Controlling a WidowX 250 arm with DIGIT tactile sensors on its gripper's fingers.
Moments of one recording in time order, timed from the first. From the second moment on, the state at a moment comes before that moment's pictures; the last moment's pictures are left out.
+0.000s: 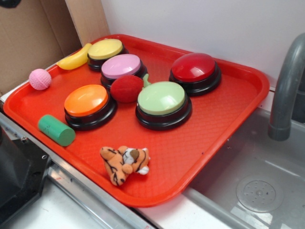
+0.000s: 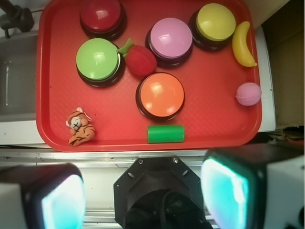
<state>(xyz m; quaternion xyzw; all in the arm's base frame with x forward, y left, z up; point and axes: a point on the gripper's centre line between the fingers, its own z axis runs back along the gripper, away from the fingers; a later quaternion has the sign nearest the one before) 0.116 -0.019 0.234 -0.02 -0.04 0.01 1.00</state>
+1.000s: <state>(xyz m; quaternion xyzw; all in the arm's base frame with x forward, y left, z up) 0.143 -0.094 0.174 -0.01 -0.03 -0.11 0.99</state>
